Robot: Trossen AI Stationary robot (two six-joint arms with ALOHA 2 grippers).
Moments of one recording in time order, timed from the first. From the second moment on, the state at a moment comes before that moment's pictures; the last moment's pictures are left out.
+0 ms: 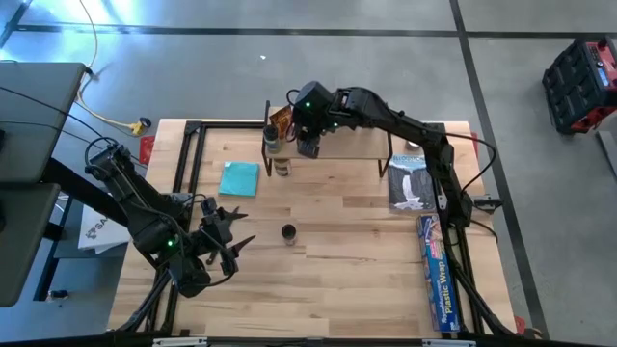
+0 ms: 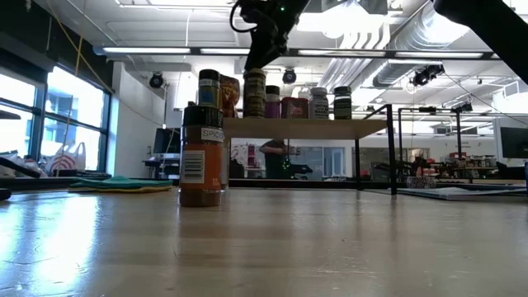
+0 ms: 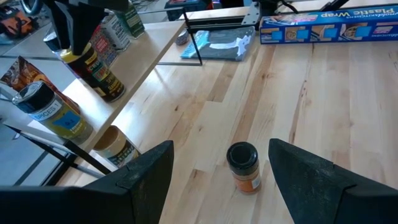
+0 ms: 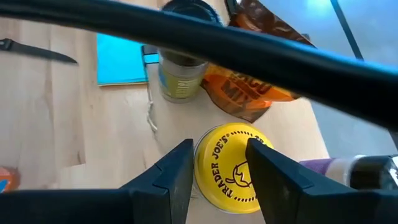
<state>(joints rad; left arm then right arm) -0.83 1.34 1.29 -1.10 -1.07 -0.84 -0.33 2.13 2.35 -1.12 0.08 -0.22</state>
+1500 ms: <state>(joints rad) -0.87 1.34 1.29 -1.10 -1.13 -0.83 0.39 2.03 2.29 -1.57 0.53 0.30</state>
